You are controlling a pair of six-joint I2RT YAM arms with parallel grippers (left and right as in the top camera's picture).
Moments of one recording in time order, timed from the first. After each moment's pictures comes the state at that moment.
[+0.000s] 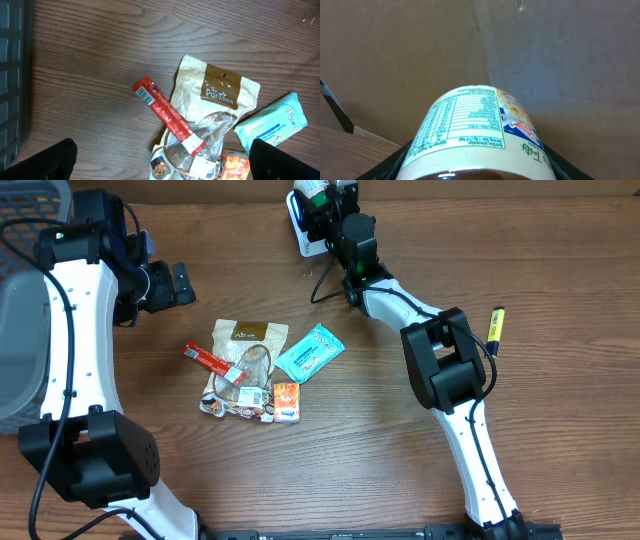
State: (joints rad) left arm 0.16 1.88 1.88 -1.33 0.09 -0.13; right arm 0.40 2.64 1.99 0.69 -0.04 0.23
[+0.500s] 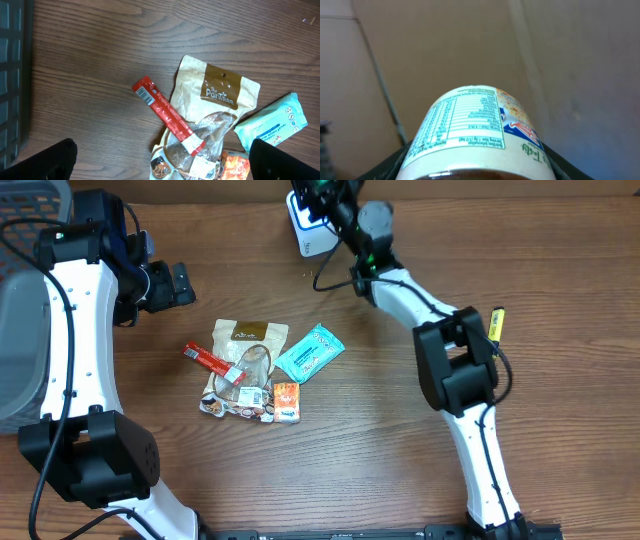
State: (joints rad) left arm 0.16 1.88 1.88 -1.33 0.09 -0.13; right arm 0.37 2.51 1.99 0.81 -0.26 0.39
